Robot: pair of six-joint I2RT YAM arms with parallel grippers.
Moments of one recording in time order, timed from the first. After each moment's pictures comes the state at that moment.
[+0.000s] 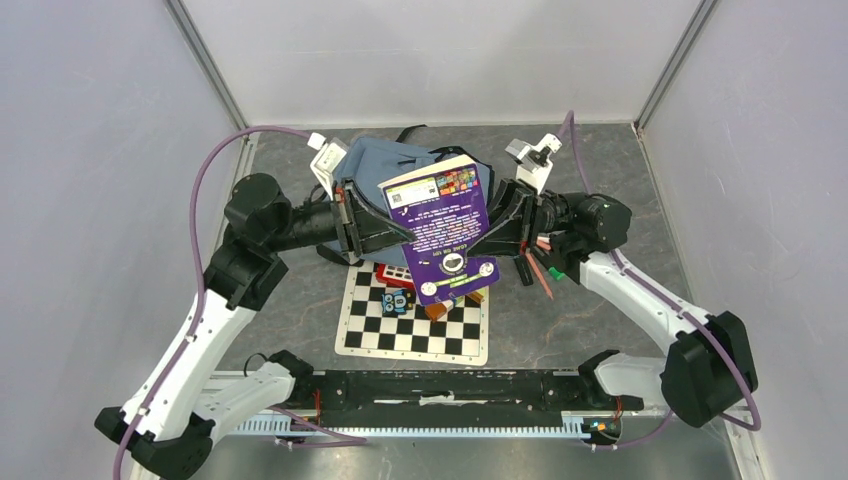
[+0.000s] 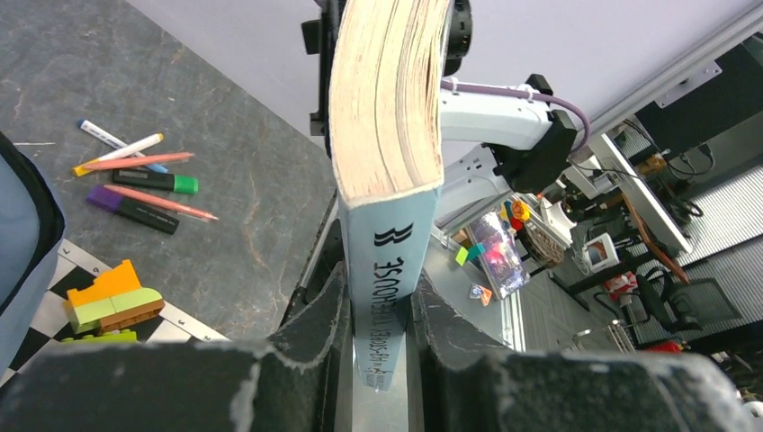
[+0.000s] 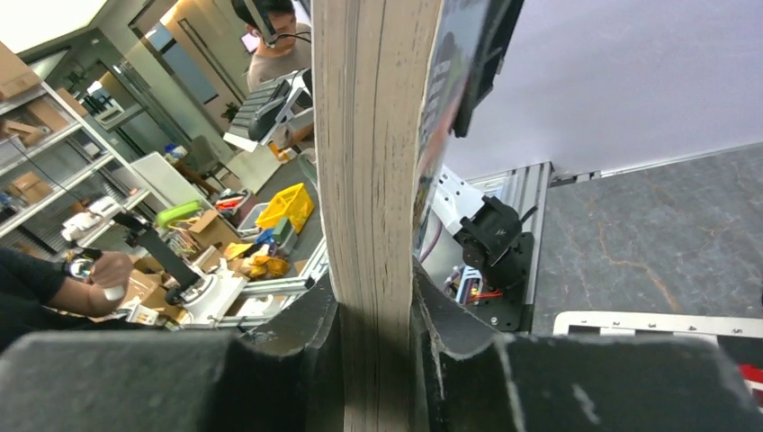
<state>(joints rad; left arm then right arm) -0.50 0.91 1.17 -0.22 0.83 -0.69 0.49 1.23 0.85 1.27 -1.22 1.35</state>
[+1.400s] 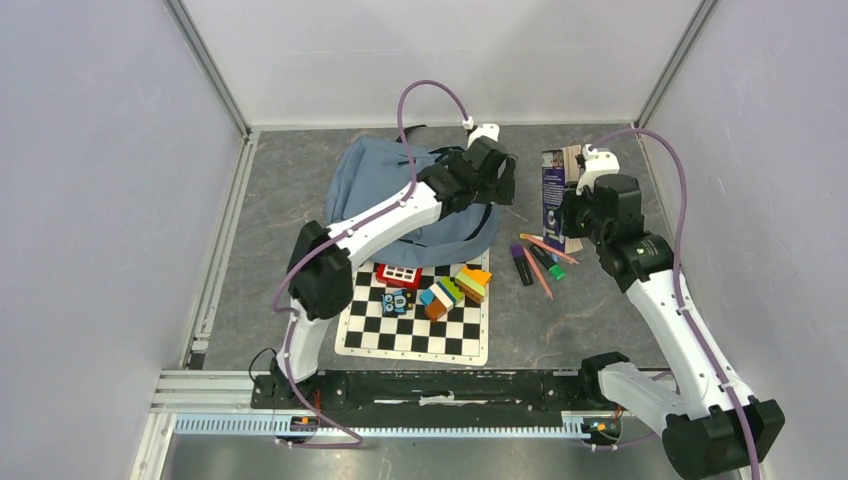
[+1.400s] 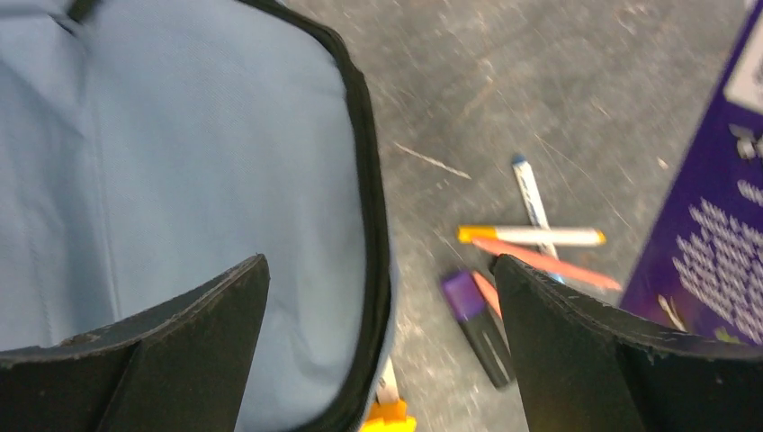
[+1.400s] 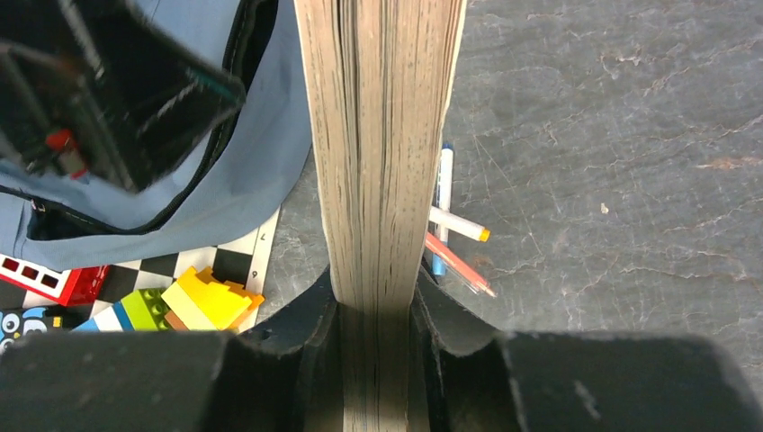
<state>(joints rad) -0.86 2.04 1.88 -0.51 -0.30 -0.53 0.23 0.98 0.99 -0.52 0.06 0.13</state>
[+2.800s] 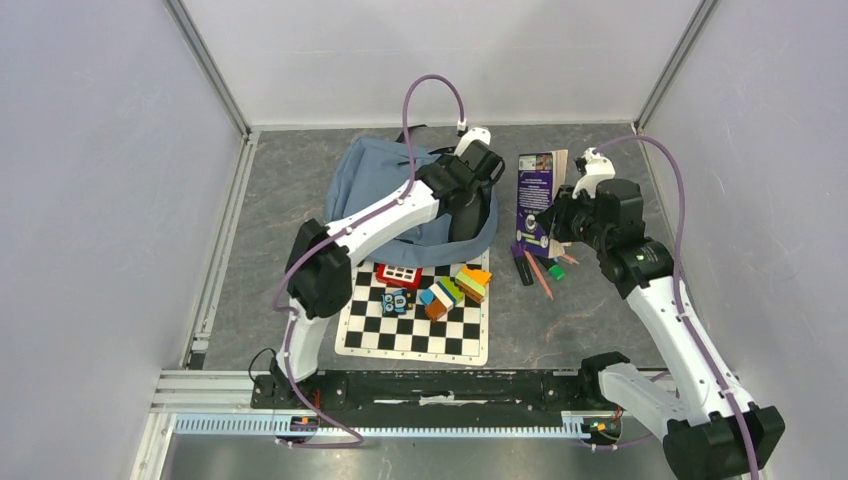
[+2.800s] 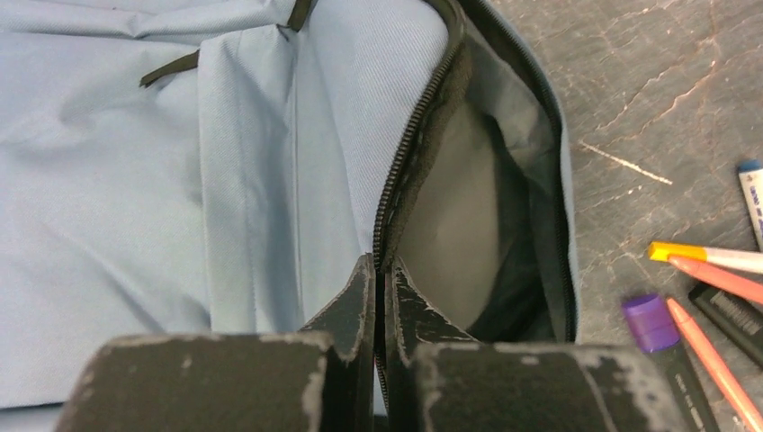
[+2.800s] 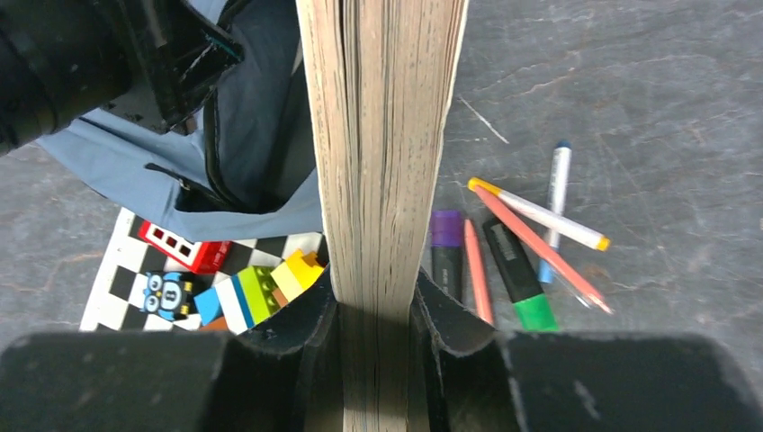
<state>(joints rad) -0.84 2.09 1.93 -0.65 -0.58 -0.37 0.23 0.94 0.95 -0.49 -0.14 0.25</state>
